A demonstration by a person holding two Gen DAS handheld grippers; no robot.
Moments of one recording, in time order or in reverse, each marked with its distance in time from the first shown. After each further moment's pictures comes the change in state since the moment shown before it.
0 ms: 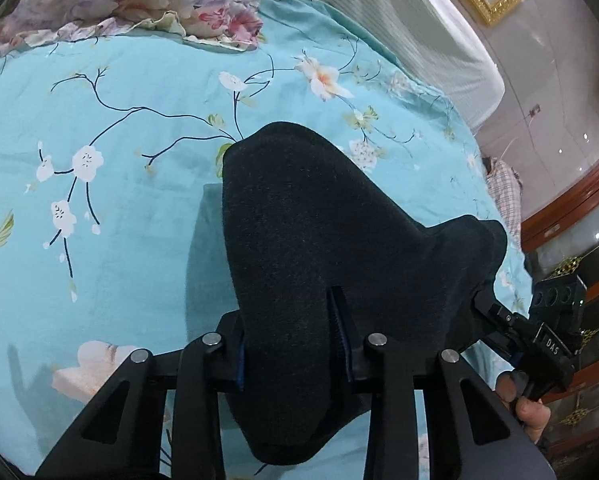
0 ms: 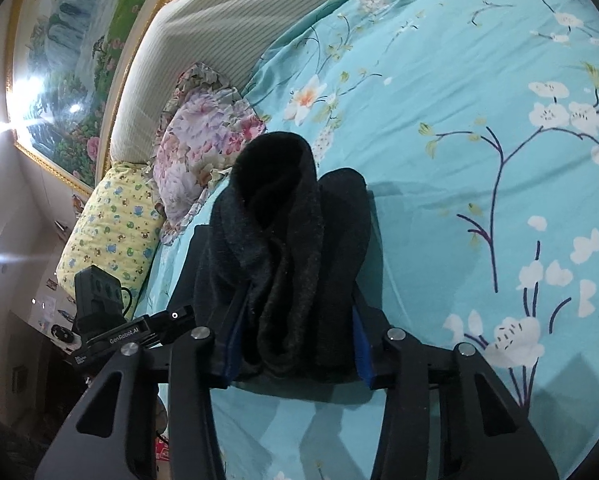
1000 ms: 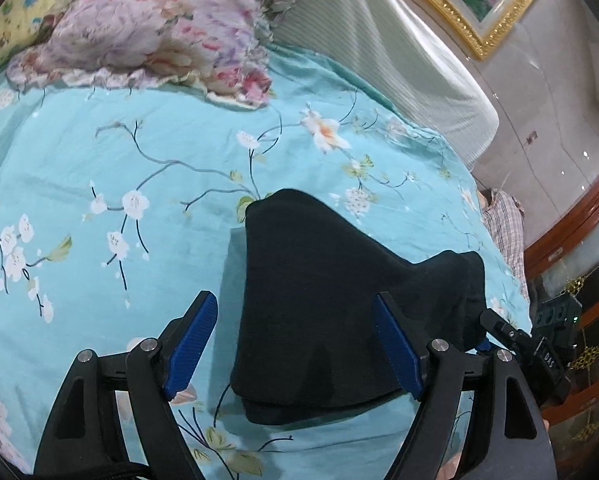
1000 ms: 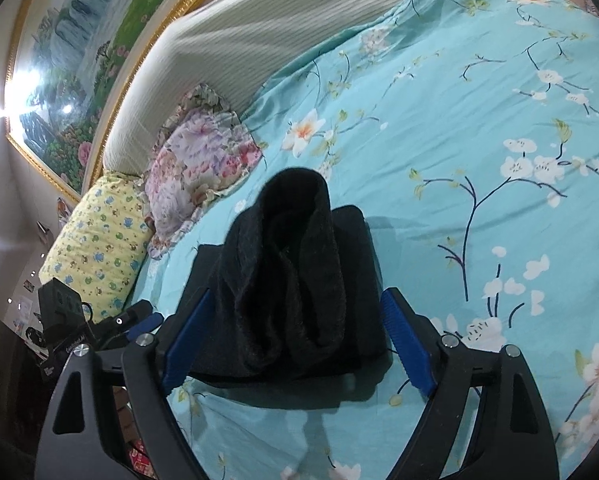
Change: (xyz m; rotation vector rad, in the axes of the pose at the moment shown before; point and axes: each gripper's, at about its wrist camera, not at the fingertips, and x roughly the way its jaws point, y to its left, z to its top) left arm -0.054 -0.002 -0.005 -0.004 -0.139 0.029; right arm -0.023 0.016 0.003 -0.036 -0.081 -0.102
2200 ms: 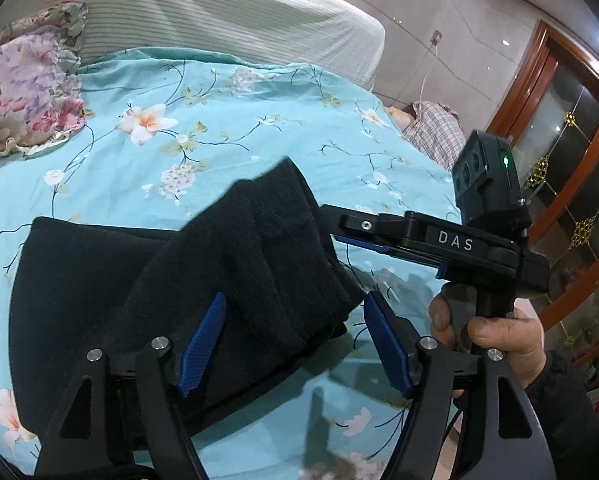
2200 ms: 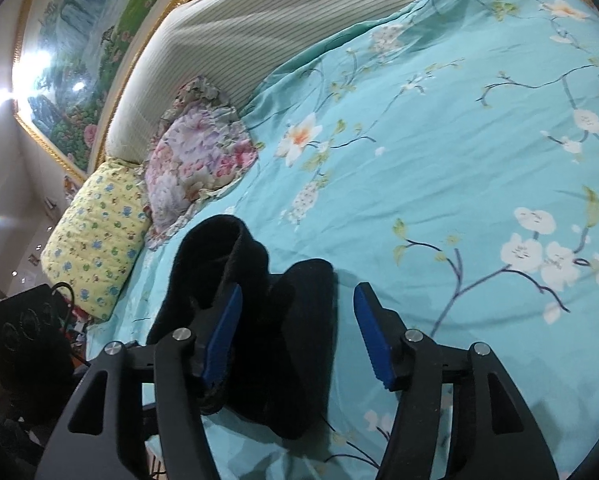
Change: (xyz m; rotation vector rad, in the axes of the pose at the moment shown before) left arm 0.054 -0.159 -0.040 0.409 0.074 -0.149; right arm 0.013 -0.036 0.053 -0.075 0.054 0.035
